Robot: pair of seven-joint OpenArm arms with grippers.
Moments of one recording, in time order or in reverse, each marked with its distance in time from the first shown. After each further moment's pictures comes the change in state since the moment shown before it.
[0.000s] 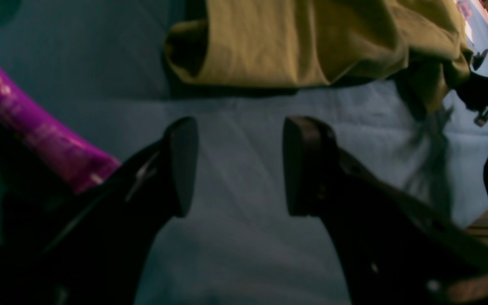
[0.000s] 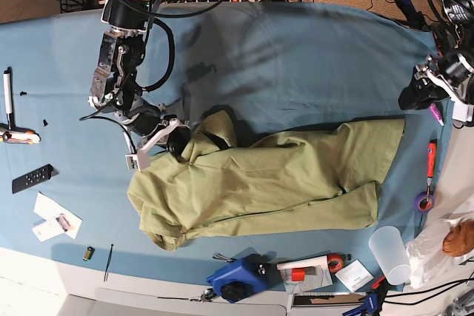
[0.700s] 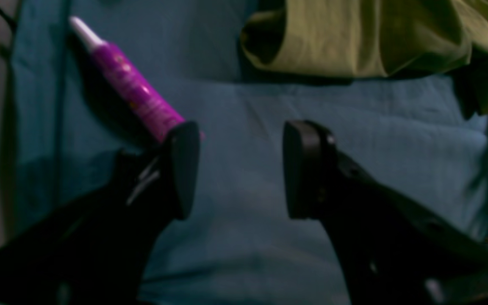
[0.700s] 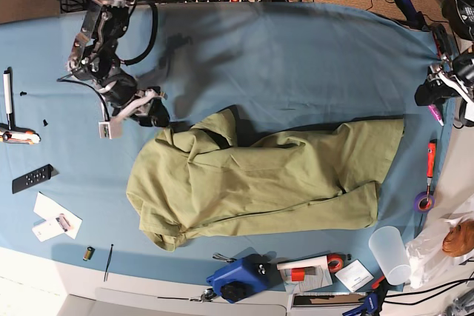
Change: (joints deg) left arm 1.2 -4.2 -0.1 0.0 4.3 5.1 1.1; right arm -9.1 1.2 8.2 8.0 6.2 3.5 -4.8
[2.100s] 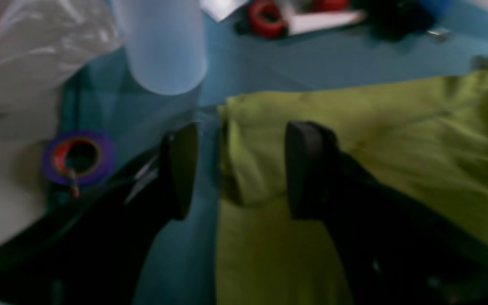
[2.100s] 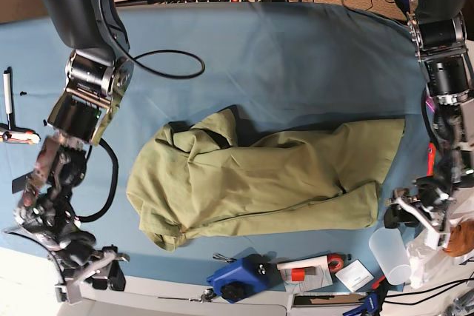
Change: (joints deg) left arm -36.7 1.7 24.2 -9.3 22.4 11.5 -13.0; right arm 43.4 7.3 -7.4 -7.7 -11.1 -3.5 -3.5
